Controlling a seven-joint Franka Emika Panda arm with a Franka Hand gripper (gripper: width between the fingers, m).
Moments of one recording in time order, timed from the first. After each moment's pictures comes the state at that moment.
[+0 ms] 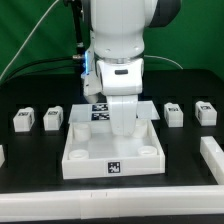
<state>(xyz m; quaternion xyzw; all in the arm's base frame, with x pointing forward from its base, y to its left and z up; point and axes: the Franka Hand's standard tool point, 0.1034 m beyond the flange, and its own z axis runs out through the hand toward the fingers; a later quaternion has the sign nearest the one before) 0.411 0.009 0.014 -0.70 -0.71 0.08 0.08</state>
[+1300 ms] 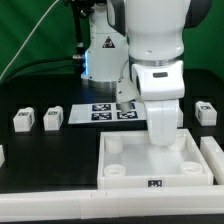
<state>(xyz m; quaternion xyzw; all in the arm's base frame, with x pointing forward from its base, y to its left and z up) 0.471 0.074 0.015 -0.72 -0.69 0.04 0.06</state>
